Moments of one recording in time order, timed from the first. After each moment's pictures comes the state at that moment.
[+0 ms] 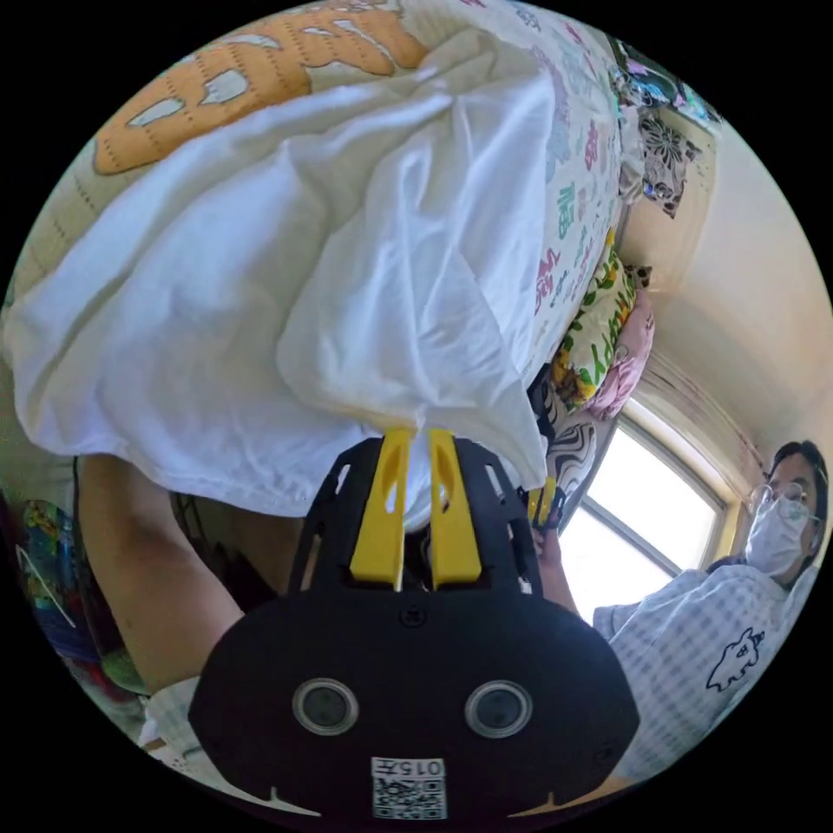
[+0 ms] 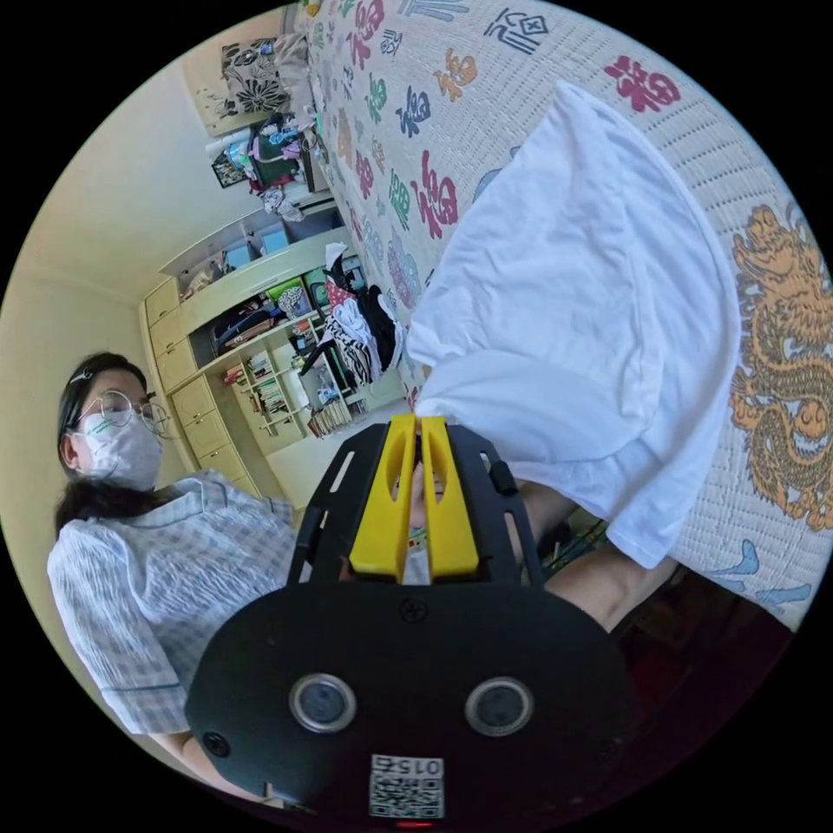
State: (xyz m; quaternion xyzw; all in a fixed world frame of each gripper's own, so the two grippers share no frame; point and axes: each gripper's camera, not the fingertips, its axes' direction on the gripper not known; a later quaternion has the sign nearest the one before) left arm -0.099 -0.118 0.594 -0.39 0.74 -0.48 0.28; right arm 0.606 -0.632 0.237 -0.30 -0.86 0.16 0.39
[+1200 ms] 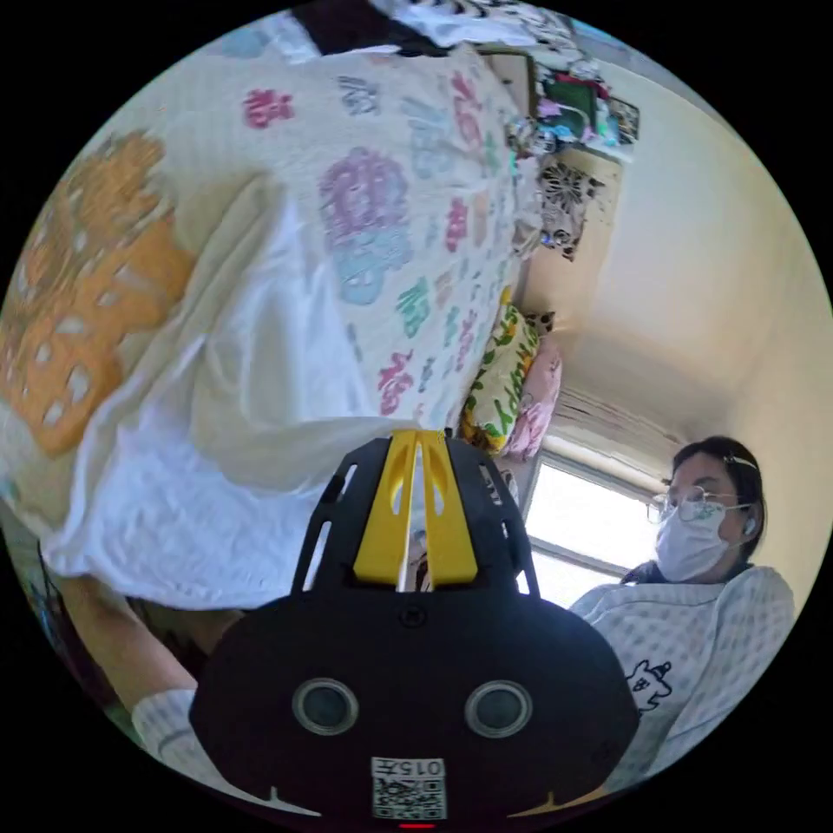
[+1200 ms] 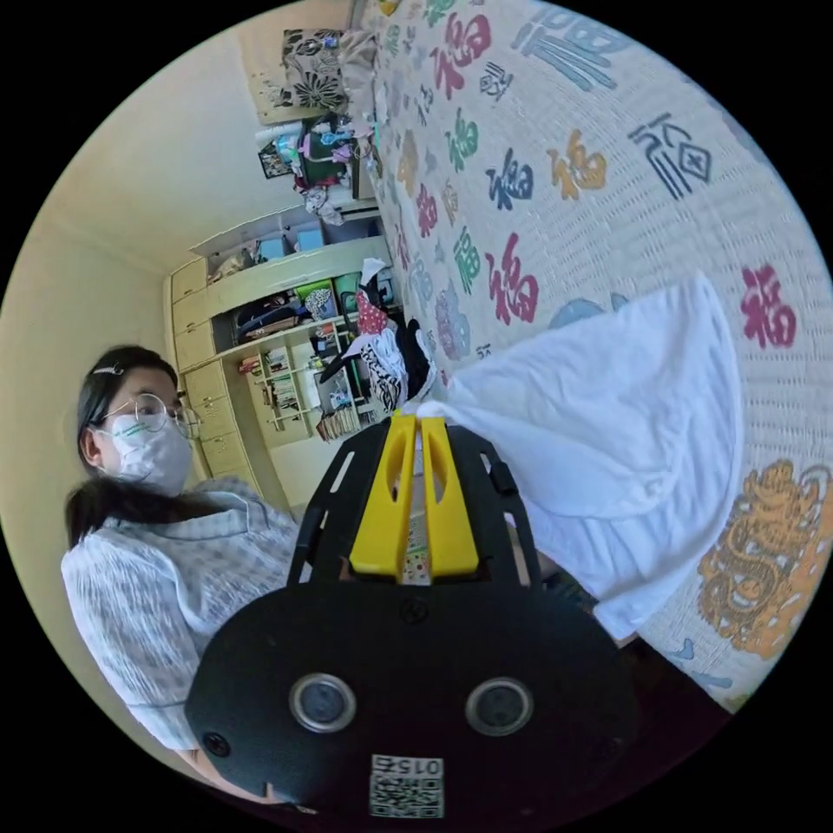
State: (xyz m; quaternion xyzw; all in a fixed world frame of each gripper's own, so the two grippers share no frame) left arm -0.241 -0.266 0.658 -0.21 0.75 -0.56 0.27; right arm 0.639 -0.777 0.194 -0.23 -0.87 0.15 0.40
